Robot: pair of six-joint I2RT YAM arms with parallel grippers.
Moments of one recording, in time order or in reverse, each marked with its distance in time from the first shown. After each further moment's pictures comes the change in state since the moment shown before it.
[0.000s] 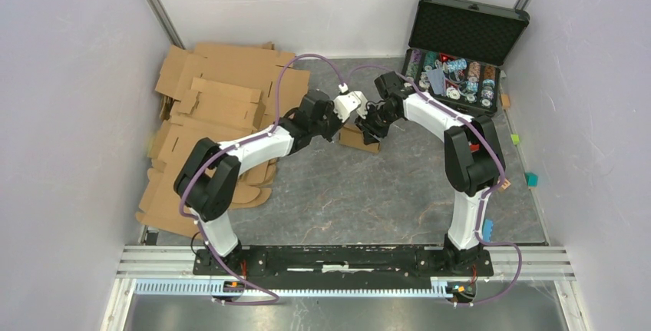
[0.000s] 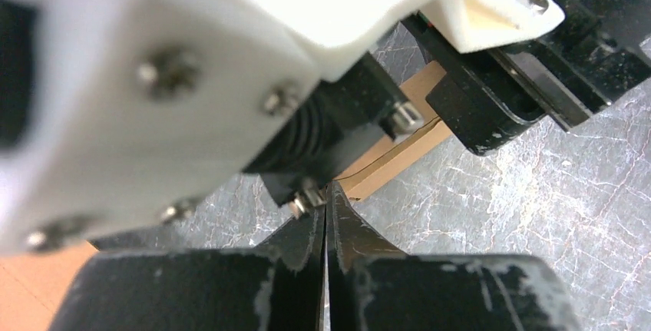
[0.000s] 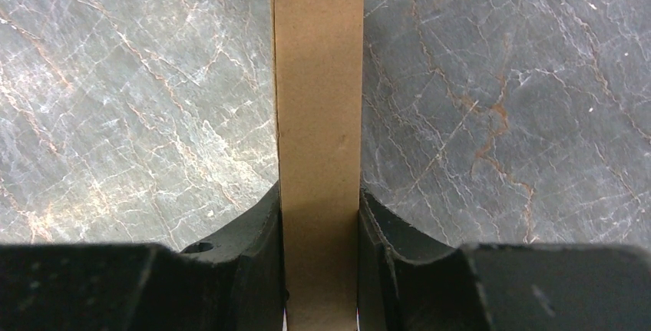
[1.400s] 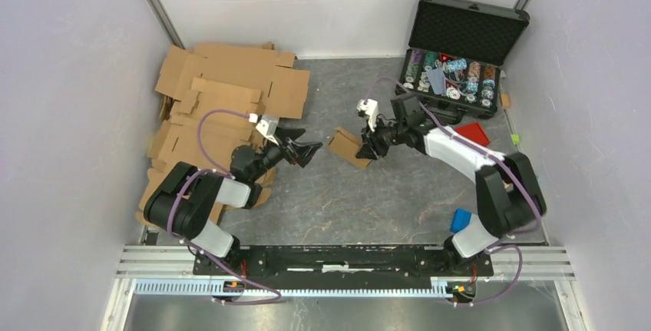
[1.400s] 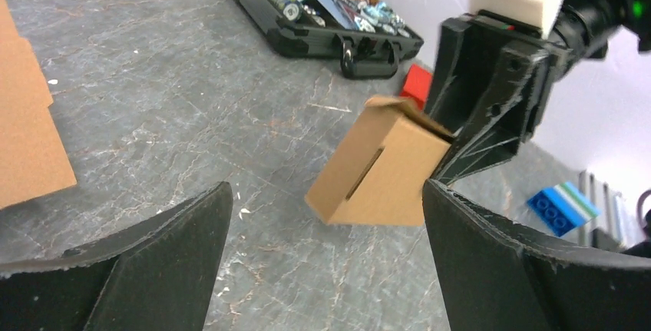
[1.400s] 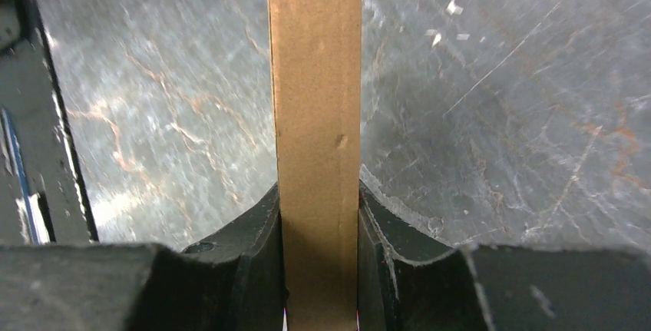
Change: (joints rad) left arm 0.285 -0.201 -0.825 1.325 0.365 -0.727; right arm 0.017 -0.331 -0.434 0.382 -0.229 0.324
